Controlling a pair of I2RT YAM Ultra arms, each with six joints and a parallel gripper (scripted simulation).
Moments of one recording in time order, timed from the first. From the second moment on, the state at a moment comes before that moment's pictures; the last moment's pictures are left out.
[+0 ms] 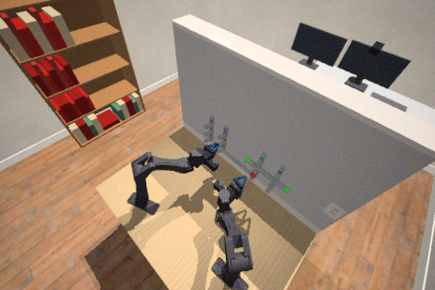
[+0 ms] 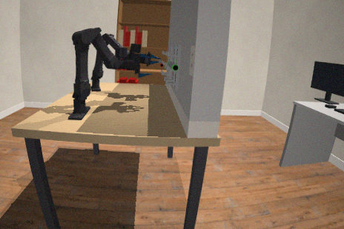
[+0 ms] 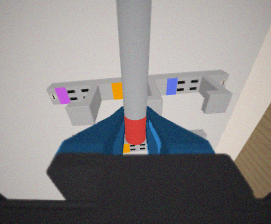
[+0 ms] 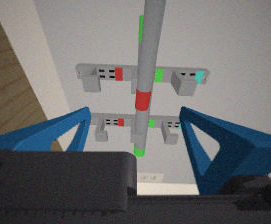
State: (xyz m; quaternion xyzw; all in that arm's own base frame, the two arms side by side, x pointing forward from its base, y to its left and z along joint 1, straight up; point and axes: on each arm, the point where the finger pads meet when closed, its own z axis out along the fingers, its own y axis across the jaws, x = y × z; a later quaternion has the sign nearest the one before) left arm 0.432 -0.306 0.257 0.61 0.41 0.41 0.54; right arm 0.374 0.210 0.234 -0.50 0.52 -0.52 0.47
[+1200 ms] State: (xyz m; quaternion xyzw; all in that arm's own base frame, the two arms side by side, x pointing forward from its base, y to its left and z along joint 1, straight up) left arm 0.431 -0.305 0.256 0.61 0.41 0.41 0.55; right arm 0.410 0.207 0.239 -0.49 0.52 -0.52 0.47
